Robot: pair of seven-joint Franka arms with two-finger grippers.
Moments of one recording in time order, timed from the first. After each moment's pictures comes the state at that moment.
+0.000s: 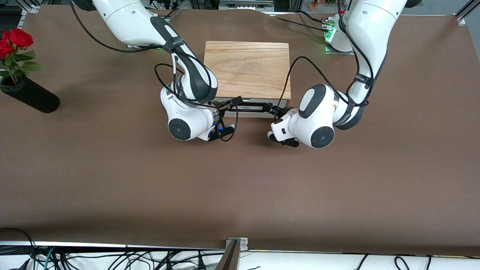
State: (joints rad) left arm -0.32 0.64 -0.16 -1.52 -0.45 1.67 -0.06; right arm 0.49 0.72 0.12 -1.43 0.56 1.76 0.03
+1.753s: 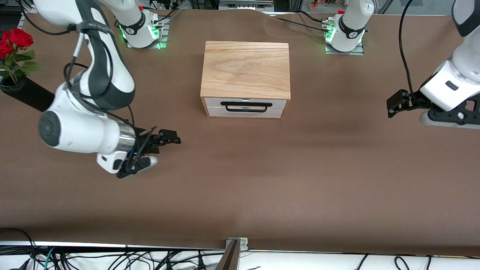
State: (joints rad) left arm -0.05 0.13 -0.08 -1.44 0.07 1.60 -0.05; right arm 0.28 0.56 -0.04 -1.26 0.43 1.79 -0.13
